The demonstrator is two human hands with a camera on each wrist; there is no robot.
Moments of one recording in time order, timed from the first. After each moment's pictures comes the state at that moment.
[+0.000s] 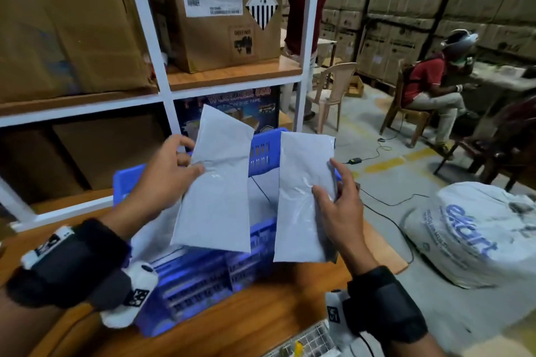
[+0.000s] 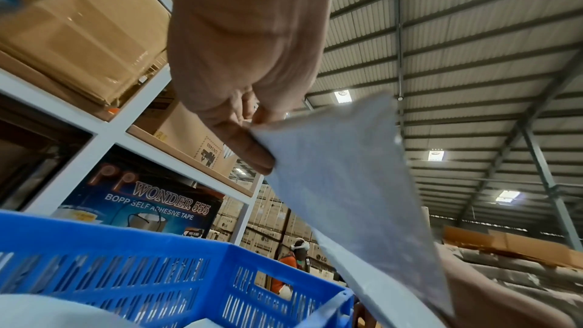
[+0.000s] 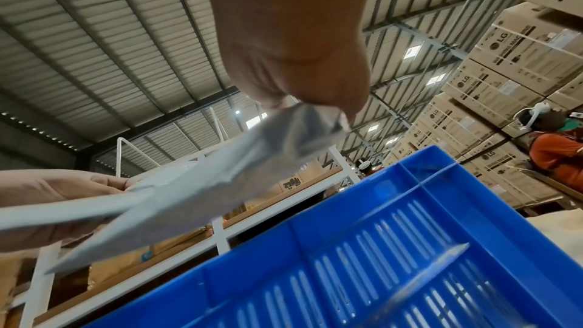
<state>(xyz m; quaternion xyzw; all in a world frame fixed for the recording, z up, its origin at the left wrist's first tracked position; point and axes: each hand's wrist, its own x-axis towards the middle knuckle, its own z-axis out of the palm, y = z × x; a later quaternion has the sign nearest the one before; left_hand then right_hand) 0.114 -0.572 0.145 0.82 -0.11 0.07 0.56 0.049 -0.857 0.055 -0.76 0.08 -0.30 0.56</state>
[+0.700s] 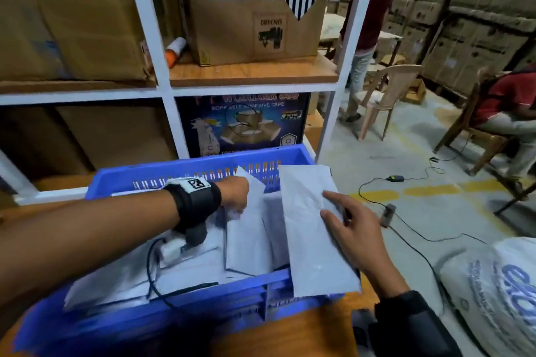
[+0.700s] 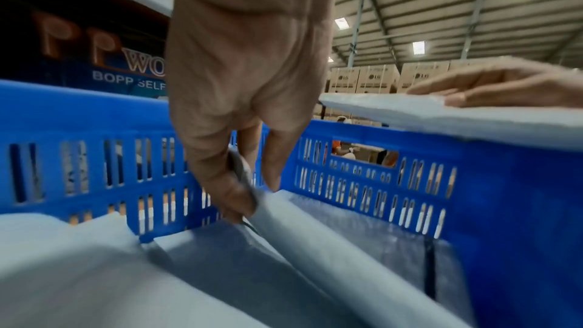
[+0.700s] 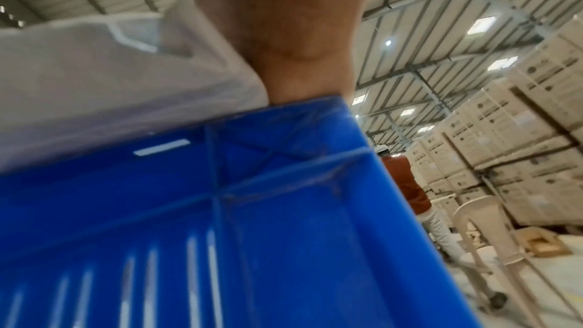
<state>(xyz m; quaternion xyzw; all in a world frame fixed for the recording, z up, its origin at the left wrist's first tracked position) 0.284 -0.703 0.061 0.97 -0.10 -0.22 0.01 0.177 -0.957 0.041 -0.88 -0.06 -0.17 0.43</state>
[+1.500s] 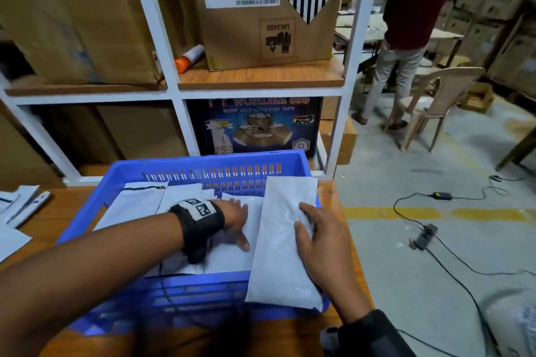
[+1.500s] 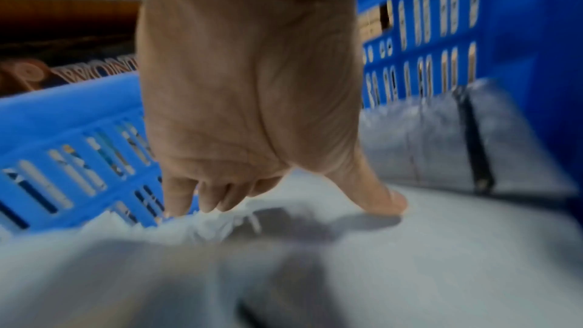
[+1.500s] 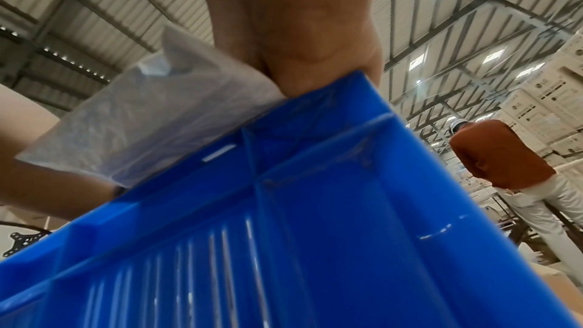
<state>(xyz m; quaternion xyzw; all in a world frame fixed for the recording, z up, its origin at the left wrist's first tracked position) 0.260 -0.738 0.023 0.95 -0.03 -0.30 -0.12 0.179 -0.961 0.033 -0.88 -0.12 -0.16 0.43</state>
